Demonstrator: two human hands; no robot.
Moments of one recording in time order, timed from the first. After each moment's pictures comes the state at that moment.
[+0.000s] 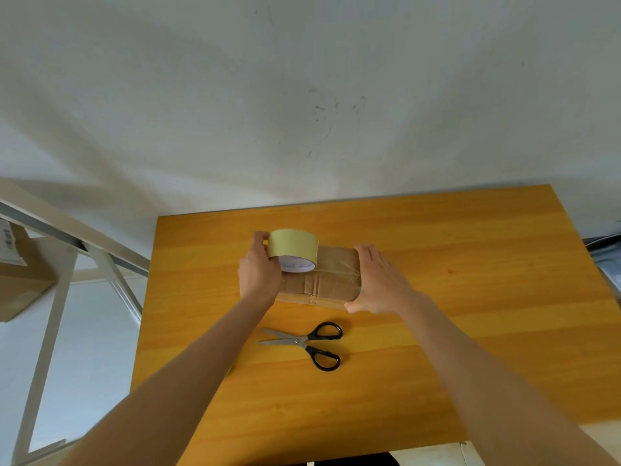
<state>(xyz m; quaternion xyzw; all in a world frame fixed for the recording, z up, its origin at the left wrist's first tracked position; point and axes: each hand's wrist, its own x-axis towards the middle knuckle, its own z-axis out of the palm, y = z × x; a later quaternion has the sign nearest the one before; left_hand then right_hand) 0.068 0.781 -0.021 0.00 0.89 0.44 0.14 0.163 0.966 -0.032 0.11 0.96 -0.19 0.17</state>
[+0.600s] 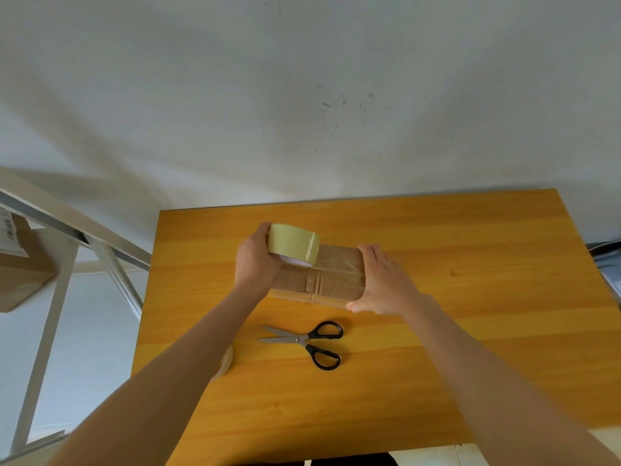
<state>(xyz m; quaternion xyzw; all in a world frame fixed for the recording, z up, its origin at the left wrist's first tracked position) 0.054 0.774 -0.013 0.09 0.91 0.40 0.12 0.165 0.970 -0.034 0.11 0.96 -0.20 0.16</state>
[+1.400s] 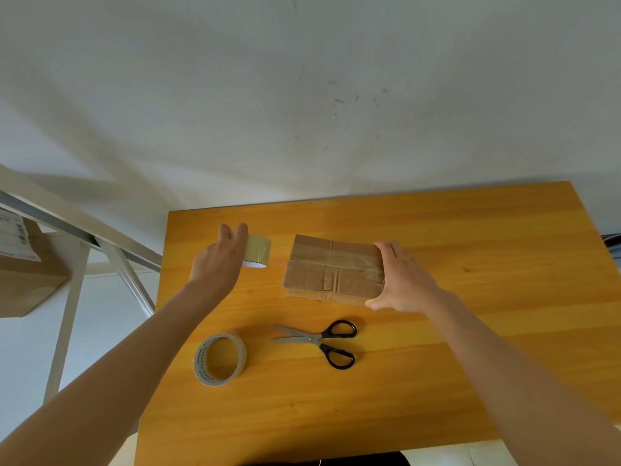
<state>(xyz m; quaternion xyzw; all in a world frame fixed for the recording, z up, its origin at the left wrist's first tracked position) 0.018 0.702 -0.015 0.24 0.96 -0.03 0.12 0.164 0.977 -0.034 0.13 0.96 -0.19 0.17</state>
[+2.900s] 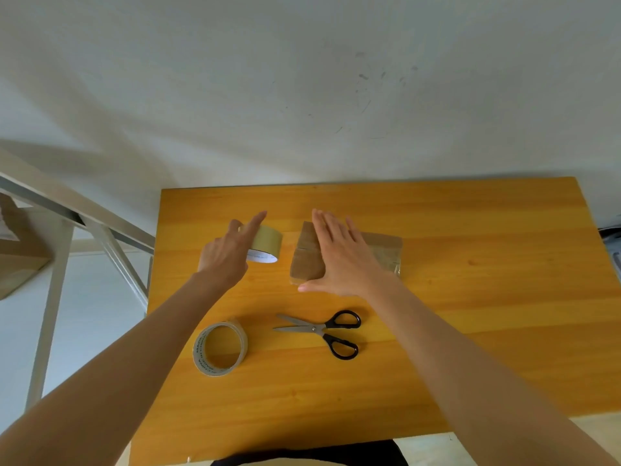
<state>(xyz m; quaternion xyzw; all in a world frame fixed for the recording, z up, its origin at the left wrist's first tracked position) 0.003 0.694 -0.064 0.25 0.95 0.05 0.16 0.100 0.891 -0.039 0.00 0.98 -0.08 0.16</state>
